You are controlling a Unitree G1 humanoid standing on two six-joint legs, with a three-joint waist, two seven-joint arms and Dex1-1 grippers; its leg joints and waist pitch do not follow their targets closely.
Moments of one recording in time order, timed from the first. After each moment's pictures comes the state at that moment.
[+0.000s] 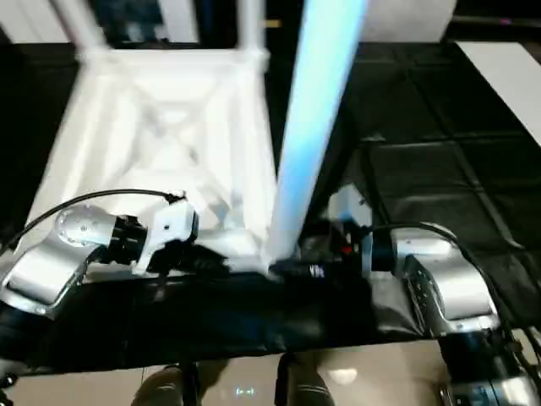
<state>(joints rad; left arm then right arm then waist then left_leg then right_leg) -0.48 0.55 -0.33 0.07 -0.08 0.29 -1.35 -0.36 -0.54 0.12 0.06 0.37 0.36 1.40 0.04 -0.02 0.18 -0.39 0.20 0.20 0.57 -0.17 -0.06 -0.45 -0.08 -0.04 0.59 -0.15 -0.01</state>
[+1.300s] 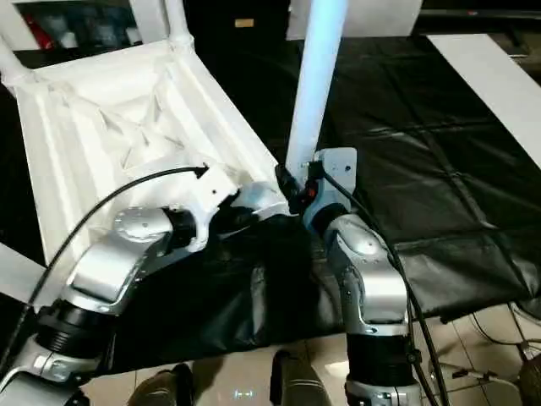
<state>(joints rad) -0.50 0.18 -0.26 0.00 0.04 0.67 -0.73 -0.35 0.03 -0.06 -0.11 0.13 0.56 0.26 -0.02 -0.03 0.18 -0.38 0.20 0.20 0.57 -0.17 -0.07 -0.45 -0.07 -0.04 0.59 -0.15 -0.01</state>
